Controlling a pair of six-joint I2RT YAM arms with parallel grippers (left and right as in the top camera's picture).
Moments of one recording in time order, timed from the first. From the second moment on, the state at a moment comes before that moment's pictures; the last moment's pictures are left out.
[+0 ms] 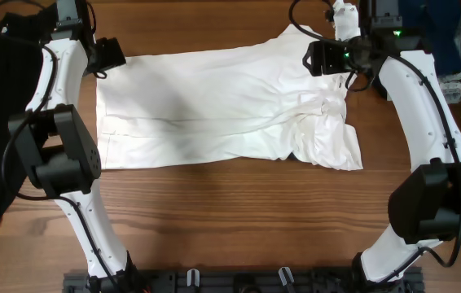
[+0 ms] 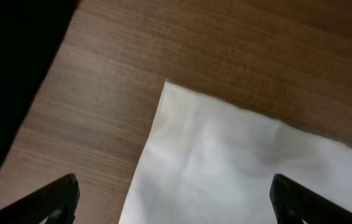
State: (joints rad) left arm 0.15 2.28 1.91 -0.77 -0.09 -0.22; right arm 0.07 1.87 1.70 -0.89 -0.24 -0.08
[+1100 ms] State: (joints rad) left arm 0.14 2.43 1.93 -0.59 -0.05 -0.18; right arm 0.07 1.87 1.70 -0.93 -0.21 -0.08
